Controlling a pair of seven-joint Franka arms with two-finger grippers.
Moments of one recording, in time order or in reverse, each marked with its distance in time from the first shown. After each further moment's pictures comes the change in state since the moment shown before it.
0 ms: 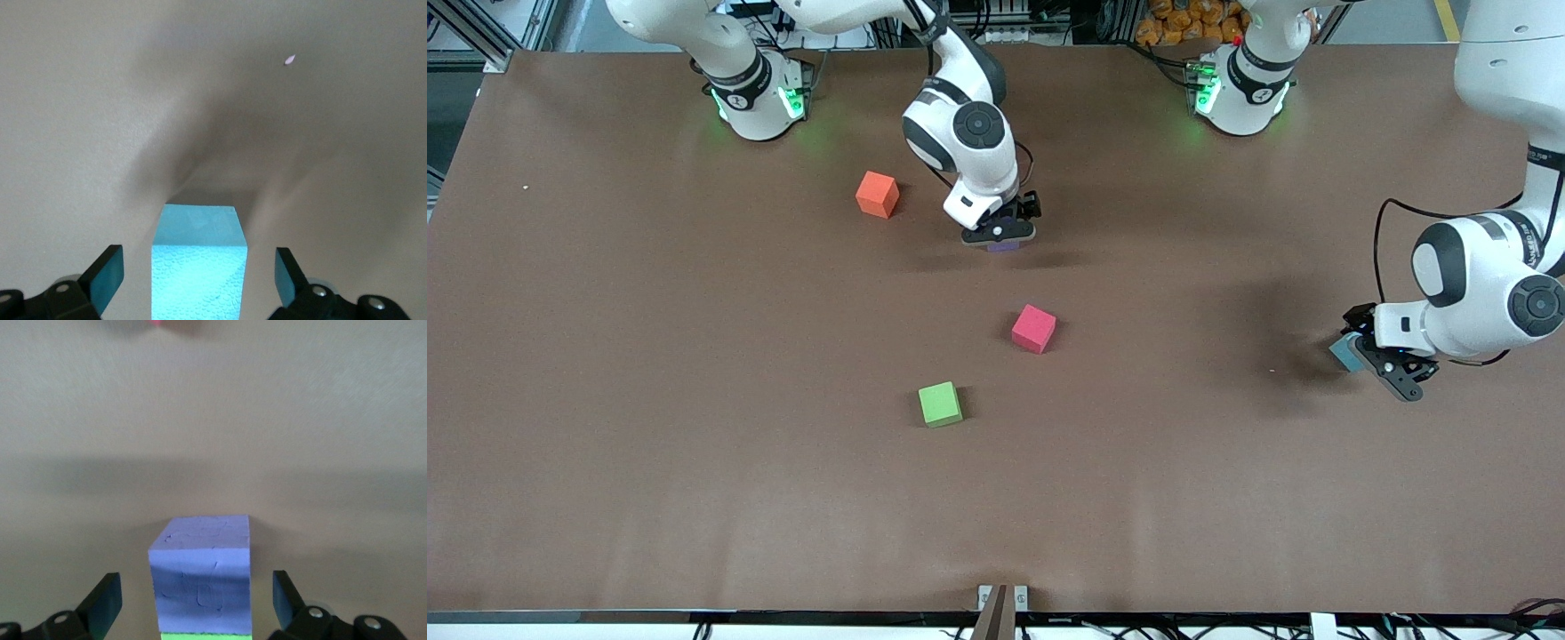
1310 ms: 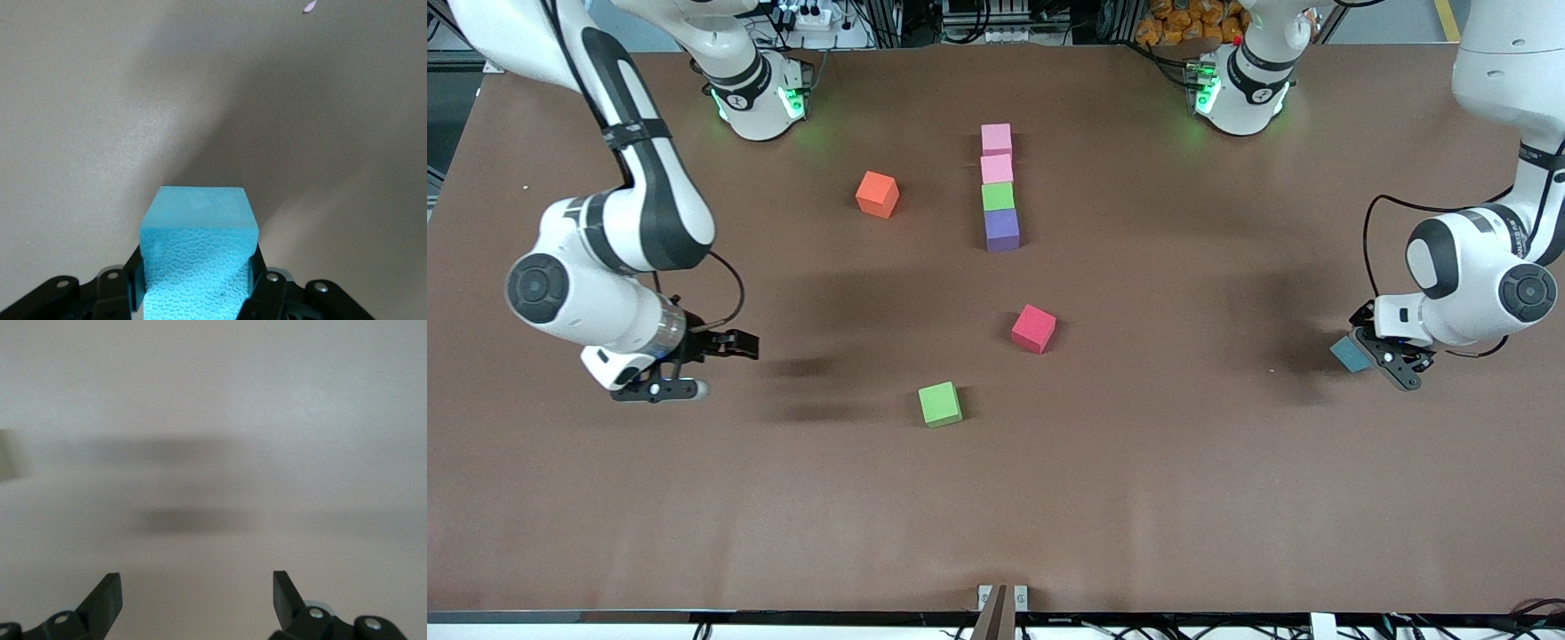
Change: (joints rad) left arm 0.008 0.006 0.027 -0.074 0.000 0.119 0.053; right arm -0.843 -0.134 -0.021 0.093 -0.041 -0.323 -0.773
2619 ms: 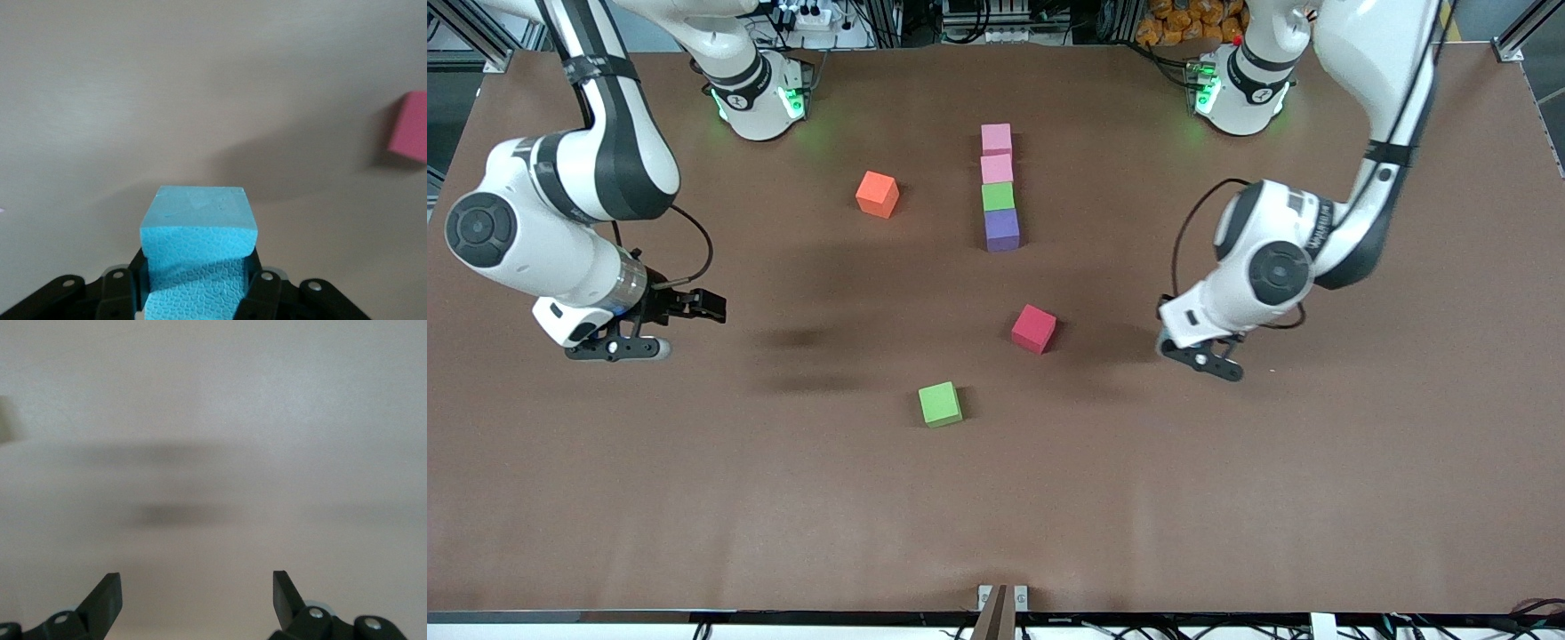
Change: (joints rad) left arm -0.380 -0.076 -0.275 0.129 -0.040 -0.257 -1.204; right arm -0.029 -0.185 0.007 -0.087 -0.018 -0.115 -0.005
